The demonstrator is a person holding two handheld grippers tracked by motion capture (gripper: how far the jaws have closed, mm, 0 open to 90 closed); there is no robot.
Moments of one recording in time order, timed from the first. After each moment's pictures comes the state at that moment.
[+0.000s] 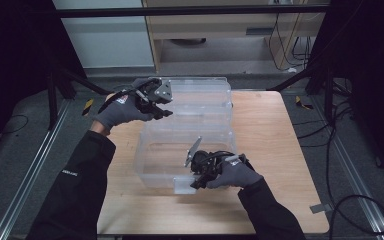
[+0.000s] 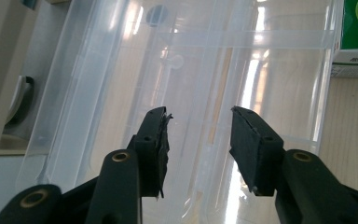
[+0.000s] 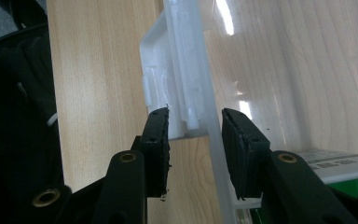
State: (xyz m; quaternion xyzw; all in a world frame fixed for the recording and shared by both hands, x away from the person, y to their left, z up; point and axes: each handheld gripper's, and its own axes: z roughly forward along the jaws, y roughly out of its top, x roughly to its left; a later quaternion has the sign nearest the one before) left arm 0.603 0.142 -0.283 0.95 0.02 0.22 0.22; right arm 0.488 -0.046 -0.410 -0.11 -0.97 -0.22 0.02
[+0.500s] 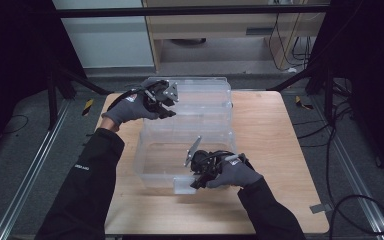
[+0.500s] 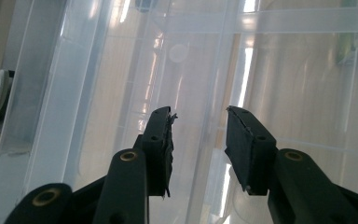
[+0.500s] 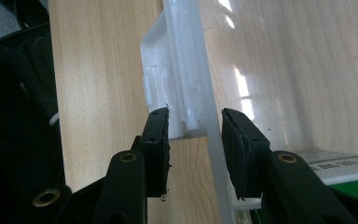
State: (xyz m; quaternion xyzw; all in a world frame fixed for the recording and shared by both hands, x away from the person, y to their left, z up) left arm 0.627 0.130 -0.304 0.96 0.02 0.21 0.19; right arm 0.489 -0.046 -0.411 -0.11 -0.97 -0.21 0.02
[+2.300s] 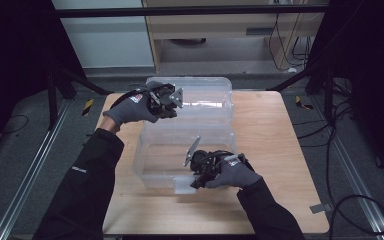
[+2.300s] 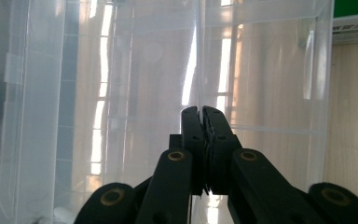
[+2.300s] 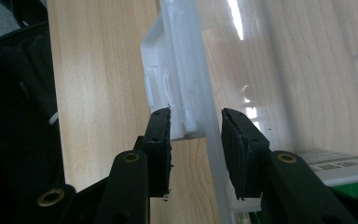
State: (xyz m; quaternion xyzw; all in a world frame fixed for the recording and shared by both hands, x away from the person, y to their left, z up) left arm 0.602 0.115 -0.289 0.97 -0.04 0.19 0.14; right arm 0.489 -0.044 -0.411 -0.12 -0.97 -0.21 0.03
